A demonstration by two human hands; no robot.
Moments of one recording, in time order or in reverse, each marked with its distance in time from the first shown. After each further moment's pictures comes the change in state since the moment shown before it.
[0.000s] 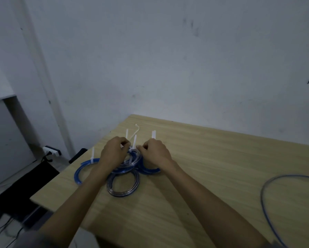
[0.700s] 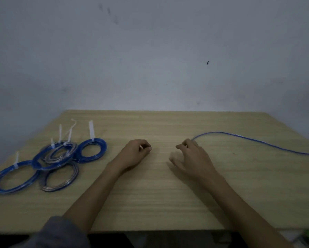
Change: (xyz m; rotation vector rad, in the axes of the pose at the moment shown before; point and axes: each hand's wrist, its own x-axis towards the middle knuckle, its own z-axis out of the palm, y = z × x) left_hand -0.079 0.186 0.119 -0.272 -0.491 0.488; right_hand -0.229 0.188 -0.128 -0.529 0.284 0.198
